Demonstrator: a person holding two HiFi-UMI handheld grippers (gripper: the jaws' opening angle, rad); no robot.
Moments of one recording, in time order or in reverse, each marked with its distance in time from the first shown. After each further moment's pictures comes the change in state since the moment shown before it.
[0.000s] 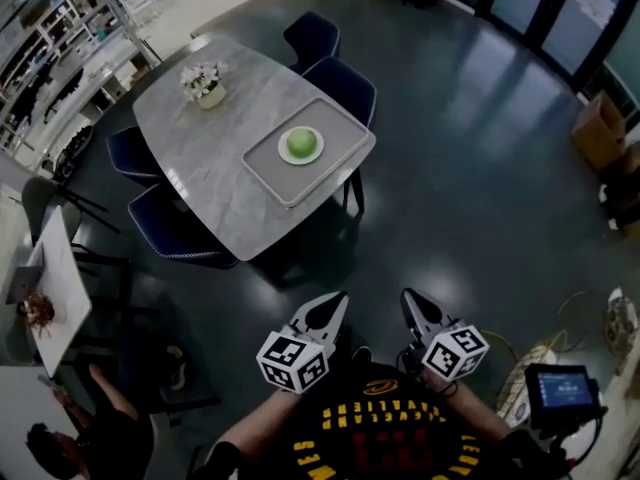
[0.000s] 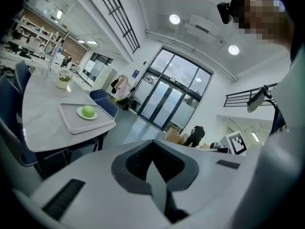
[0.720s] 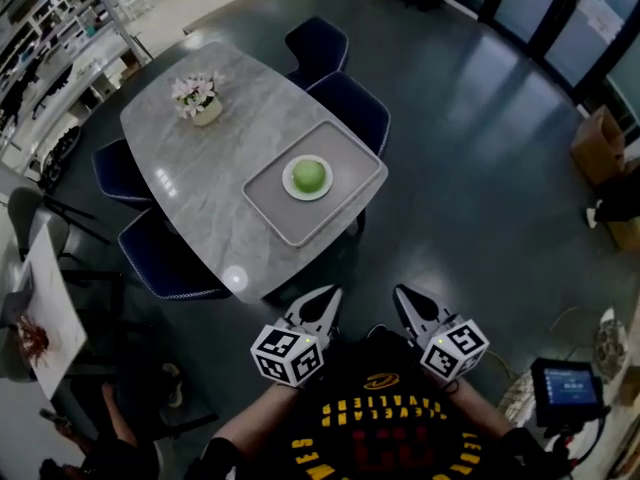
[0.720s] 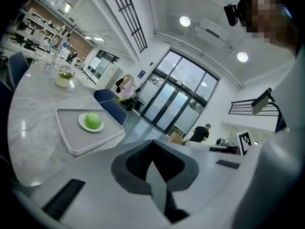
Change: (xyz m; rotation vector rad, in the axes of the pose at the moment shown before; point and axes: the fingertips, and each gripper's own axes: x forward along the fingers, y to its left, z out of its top) left arm 0.074 0.121 0.084 -0.075 -0.011 0.012; right arm 0.147 0.012 0.075 -0.160 0.043 0.102
